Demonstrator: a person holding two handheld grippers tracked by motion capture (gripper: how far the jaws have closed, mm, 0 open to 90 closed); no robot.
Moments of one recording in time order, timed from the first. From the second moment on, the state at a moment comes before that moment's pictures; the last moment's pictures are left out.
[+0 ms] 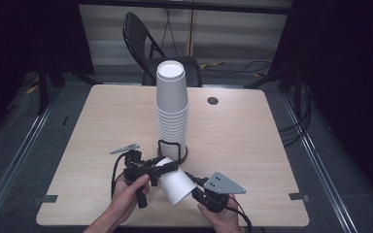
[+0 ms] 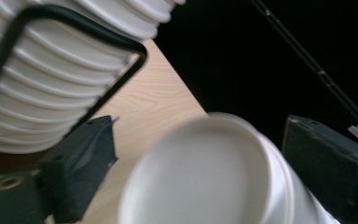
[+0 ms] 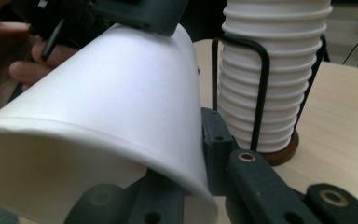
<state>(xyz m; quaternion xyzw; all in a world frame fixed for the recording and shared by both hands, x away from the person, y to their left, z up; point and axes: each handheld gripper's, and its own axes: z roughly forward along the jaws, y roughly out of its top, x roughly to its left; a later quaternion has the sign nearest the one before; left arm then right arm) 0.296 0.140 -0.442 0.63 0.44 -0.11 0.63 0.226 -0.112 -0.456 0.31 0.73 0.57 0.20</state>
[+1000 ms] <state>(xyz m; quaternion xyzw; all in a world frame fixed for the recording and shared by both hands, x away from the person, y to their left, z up) 0.279 0.139 -0.432 0.79 0.23 0.13 0.56 0.255 -0.149 -0.448 0.37 0.79 0.49 0.09</state>
